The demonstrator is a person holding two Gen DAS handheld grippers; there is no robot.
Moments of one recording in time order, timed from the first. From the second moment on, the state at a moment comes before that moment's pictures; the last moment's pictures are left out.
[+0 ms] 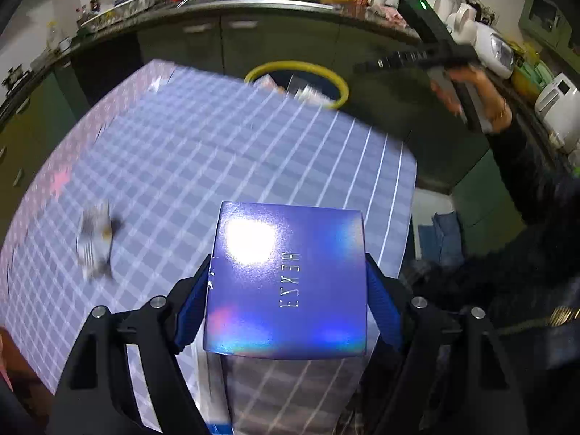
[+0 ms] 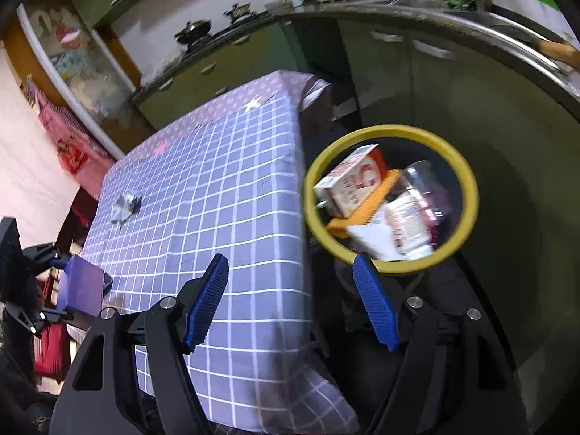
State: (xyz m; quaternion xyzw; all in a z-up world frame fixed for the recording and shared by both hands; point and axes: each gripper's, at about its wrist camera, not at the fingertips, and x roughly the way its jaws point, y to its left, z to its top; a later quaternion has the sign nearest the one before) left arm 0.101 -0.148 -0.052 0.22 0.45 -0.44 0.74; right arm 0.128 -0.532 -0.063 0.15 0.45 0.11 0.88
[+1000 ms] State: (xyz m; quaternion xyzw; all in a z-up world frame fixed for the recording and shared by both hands) left arm 0.275 -0.462 -0.102 0.23 0.46 -0.47 0.72; right arm 0.022 -0.672 -0.102 0.28 0.42 -0.01 0.86
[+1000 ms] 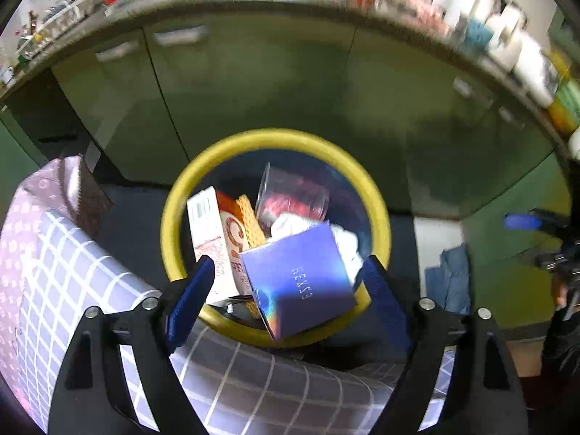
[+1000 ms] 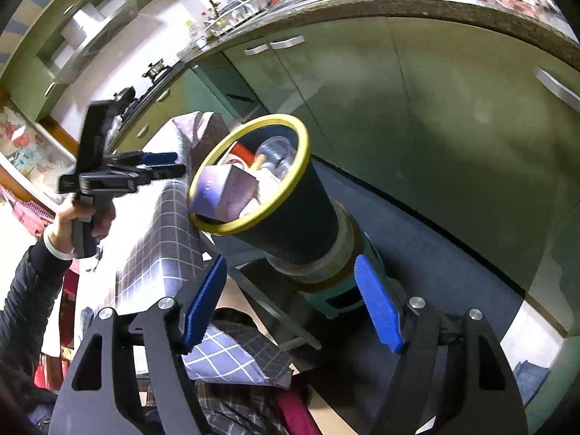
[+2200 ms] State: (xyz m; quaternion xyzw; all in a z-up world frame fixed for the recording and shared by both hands) left arm 0.245 0.105 -0.061 -0.13 0.31 0.03 0.94; right arm 0.283 -0.161 -0.081 -0.12 0.46 0.36 0.80
